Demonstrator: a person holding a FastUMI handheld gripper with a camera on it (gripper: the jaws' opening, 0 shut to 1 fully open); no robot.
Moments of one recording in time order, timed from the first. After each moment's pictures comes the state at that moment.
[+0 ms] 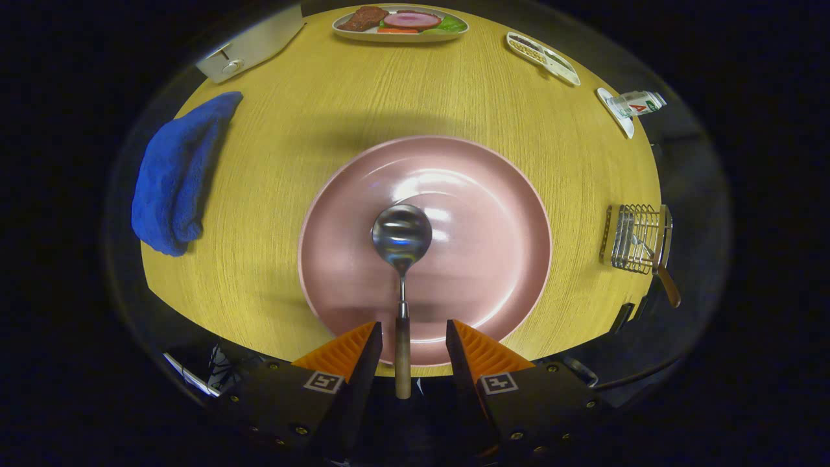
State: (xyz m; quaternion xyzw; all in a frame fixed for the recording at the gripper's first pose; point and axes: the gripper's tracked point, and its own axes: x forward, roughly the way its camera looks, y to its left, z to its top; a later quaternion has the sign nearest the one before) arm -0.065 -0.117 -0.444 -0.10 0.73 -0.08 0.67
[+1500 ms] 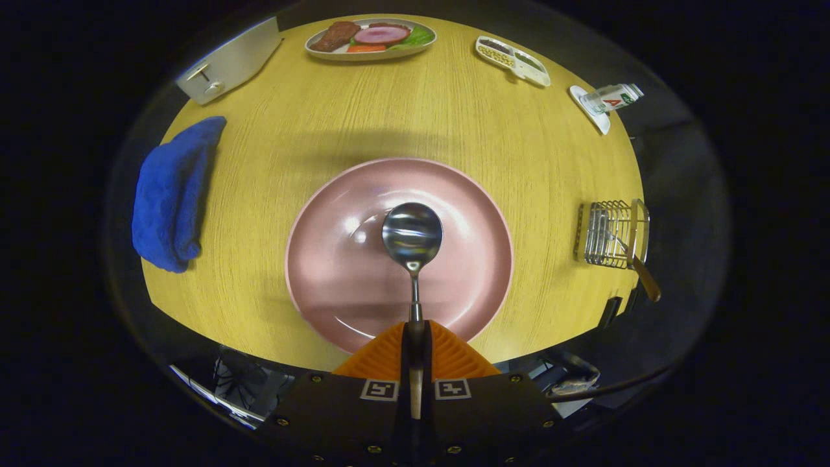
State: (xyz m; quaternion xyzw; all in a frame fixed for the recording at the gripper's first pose) arm -0.047 -0.139 -0.406 -0.10 0.71 -0.14 0.69
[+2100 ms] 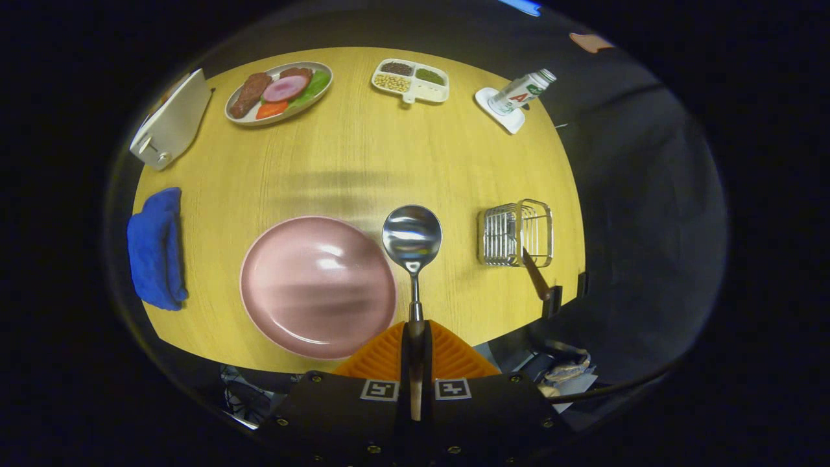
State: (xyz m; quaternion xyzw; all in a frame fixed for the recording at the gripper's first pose) arm -0.034 -0.222 -0.311 -0.09 0.67 -0.25 0.70
